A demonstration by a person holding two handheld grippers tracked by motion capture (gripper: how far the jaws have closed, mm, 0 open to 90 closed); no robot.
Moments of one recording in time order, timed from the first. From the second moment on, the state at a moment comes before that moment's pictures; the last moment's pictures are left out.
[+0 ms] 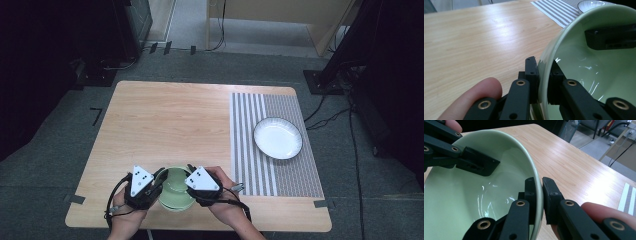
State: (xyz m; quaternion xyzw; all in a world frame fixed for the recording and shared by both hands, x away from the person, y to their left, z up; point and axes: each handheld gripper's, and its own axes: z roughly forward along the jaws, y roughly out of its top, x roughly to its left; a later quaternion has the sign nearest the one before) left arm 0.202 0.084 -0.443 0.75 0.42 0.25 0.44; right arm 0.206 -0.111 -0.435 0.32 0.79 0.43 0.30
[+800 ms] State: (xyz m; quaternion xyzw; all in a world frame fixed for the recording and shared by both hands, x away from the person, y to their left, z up) left arm 0.176 0.073 -0.437 0.73 0.35 0.38 0.45; right arm 0.219 -0.127 -0.423 0.40 0.79 0.42 0.17
